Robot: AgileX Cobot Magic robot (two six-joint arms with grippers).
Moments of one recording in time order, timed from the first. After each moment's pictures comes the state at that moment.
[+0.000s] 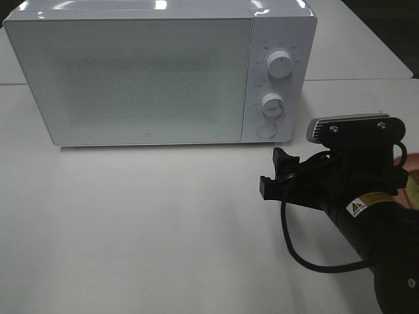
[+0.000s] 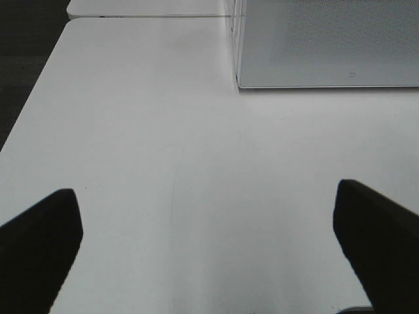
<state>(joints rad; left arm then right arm) 0.02 0.00 -0.50 -0.03 1.04 0.03 0.93 1.70 -0.30 0.91 -1.18 -0.23</state>
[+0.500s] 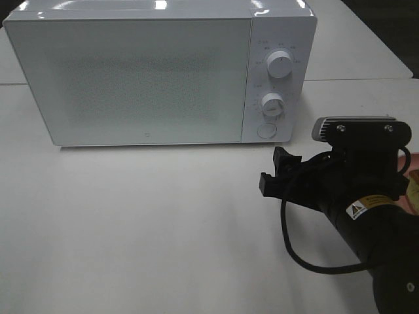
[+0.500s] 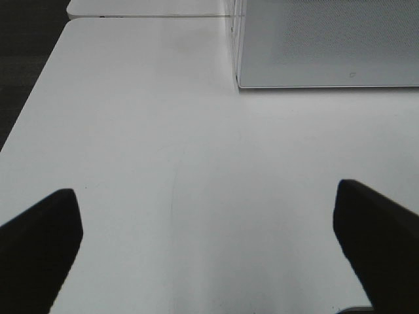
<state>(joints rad) 0.02 0.00 -0.50 -0.03 1.04 0.03 0.95 1.70 -0.30 0.95 -1.19 -0.16</state>
